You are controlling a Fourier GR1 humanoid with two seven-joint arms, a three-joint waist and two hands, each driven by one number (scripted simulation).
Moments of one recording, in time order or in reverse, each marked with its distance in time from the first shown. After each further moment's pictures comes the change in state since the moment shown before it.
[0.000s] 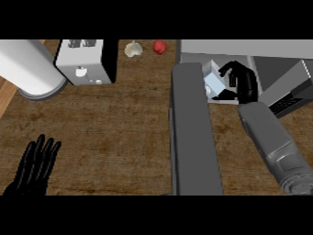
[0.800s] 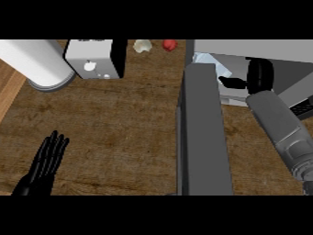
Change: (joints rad) left arm -0.046 0.009 -0.029 0.043 -0.133 0.050 0.014; right arm -0.113 -0.078 0.036 0.138 0.100 -0.250 0.115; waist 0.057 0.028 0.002
